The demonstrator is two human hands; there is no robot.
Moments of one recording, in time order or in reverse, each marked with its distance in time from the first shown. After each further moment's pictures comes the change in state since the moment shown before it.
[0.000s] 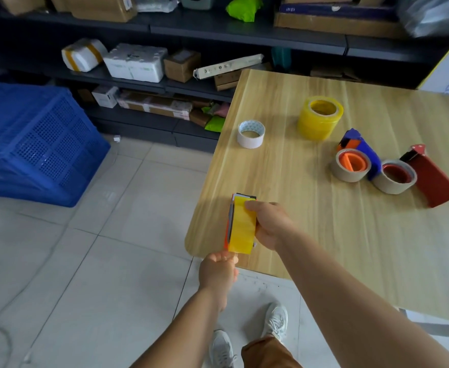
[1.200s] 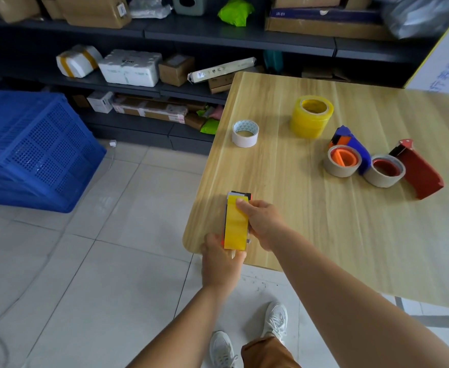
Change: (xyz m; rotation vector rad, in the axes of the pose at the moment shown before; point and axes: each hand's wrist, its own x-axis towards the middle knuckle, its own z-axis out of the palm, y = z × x) left_hand -0.002 -0.001 0.006 0.590 0.109 0.438; right_hand 0.015 0.024 -0.007 -0.215 0.069 -0.124
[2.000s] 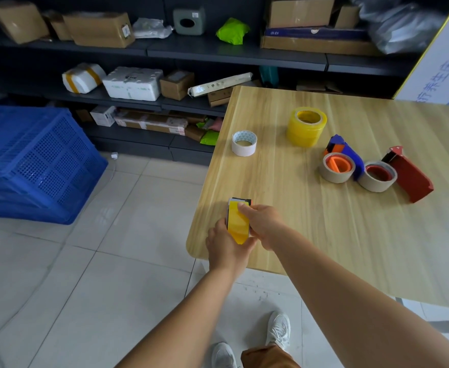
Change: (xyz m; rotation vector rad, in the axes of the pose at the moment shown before) left_hand -0.001 0.040 -0.020 -0.013 -0.007 0.098; right_hand -0.014 -0.009 0.001 -0.117 0.022 -0.029
